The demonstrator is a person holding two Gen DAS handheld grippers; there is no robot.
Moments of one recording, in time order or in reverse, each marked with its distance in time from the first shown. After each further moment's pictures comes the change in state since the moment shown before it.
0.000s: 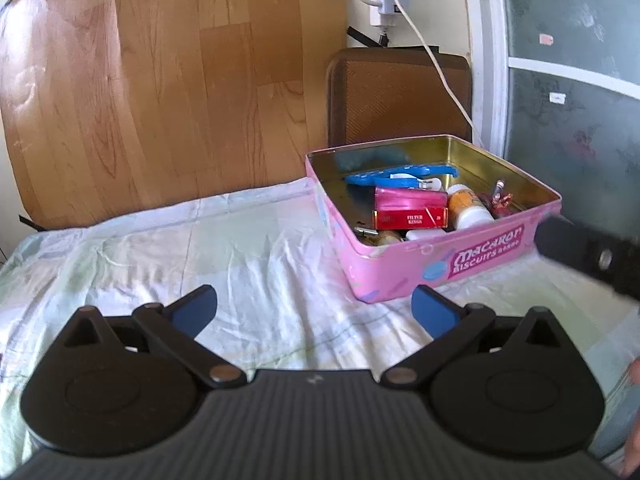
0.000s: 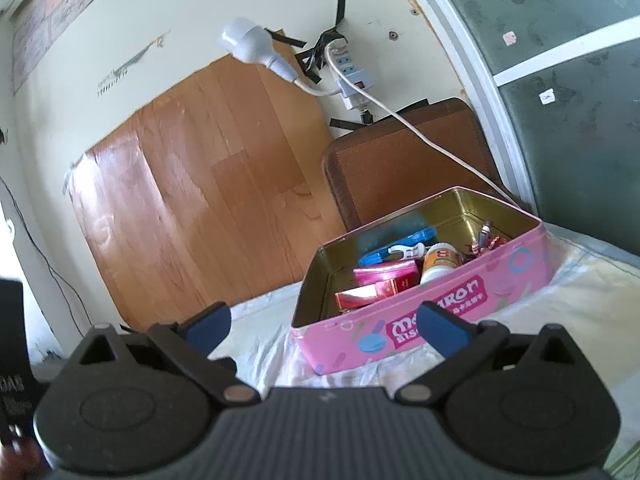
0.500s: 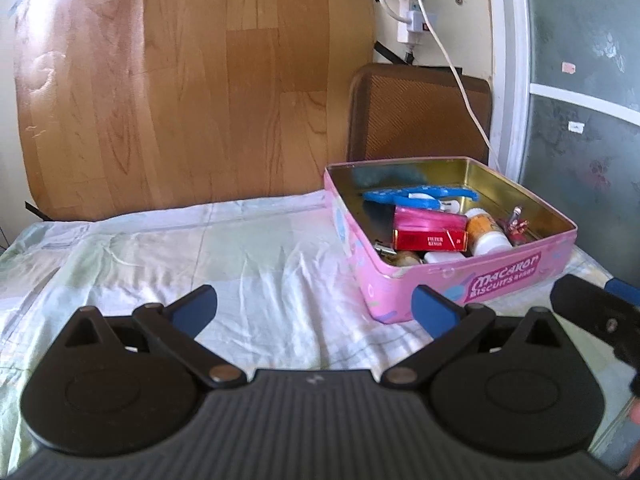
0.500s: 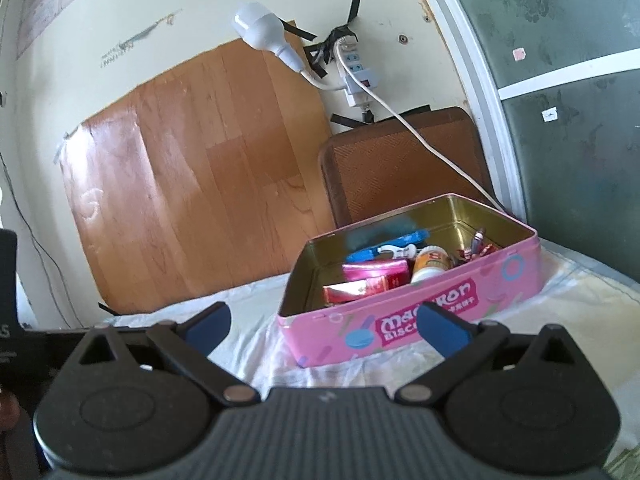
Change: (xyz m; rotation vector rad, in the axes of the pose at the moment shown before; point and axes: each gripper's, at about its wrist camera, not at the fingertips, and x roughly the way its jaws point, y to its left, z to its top) left arm 0.000 0.016 0.001 -0.064 -0.052 0.023; right arm 0.001 0.014 -0.008 -0.076 -0.004 -0.044
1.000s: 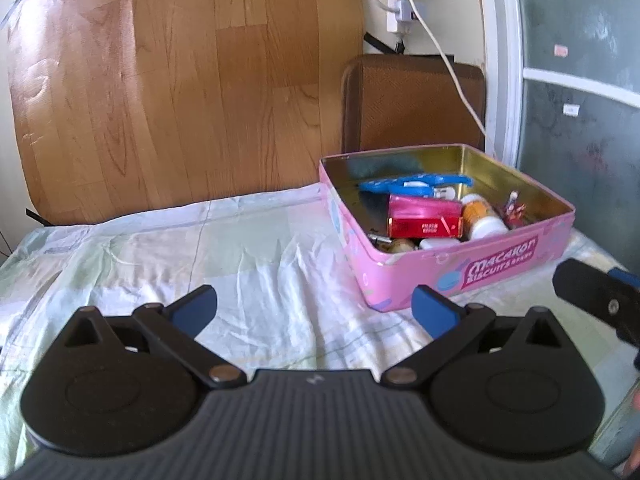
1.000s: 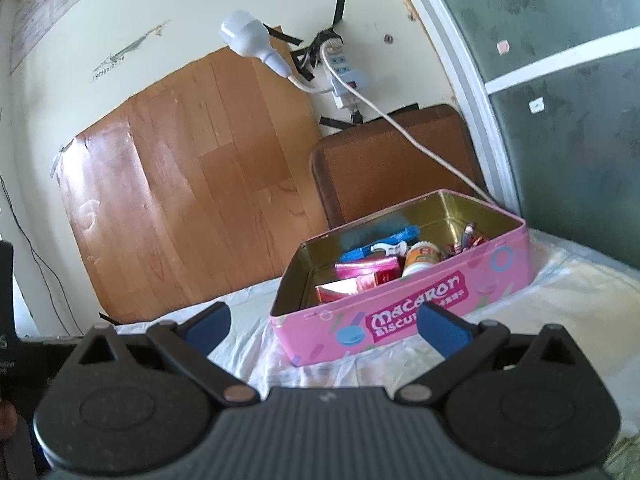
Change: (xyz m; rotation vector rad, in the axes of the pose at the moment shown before) left arm 0.004 -0.008 -0.003 0.047 0.026 0.010; right arm 0.002 -0.015 -0.005 0.044 -0.006 -0.006
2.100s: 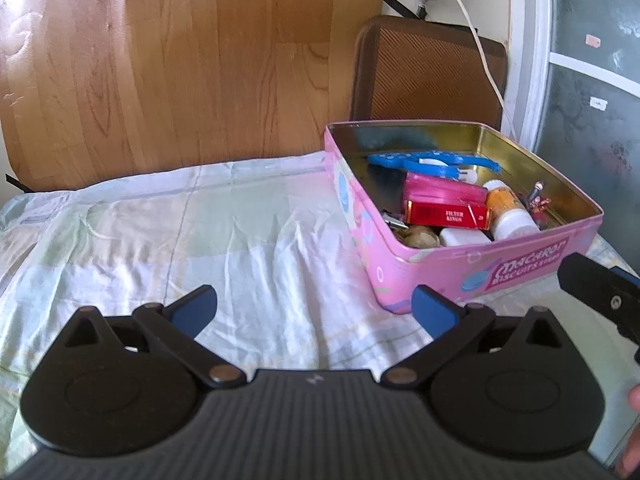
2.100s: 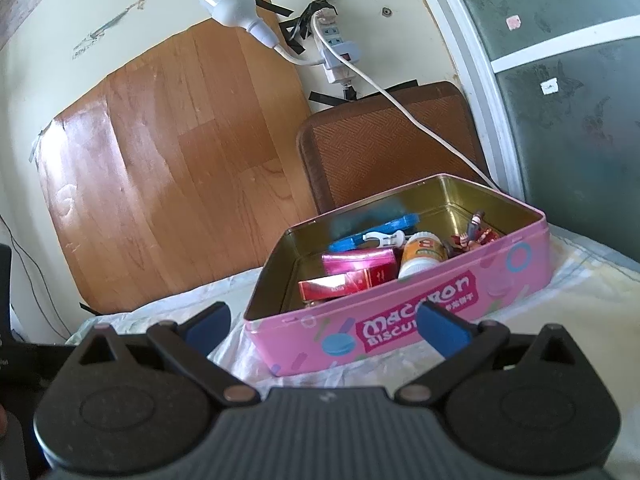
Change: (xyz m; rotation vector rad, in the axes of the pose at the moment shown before) left arm 0.048 0.012 0.007 -0.058 0.112 -0.034; right arm 0.050 -0.006 0.003 -0.006 0.052 -0.031
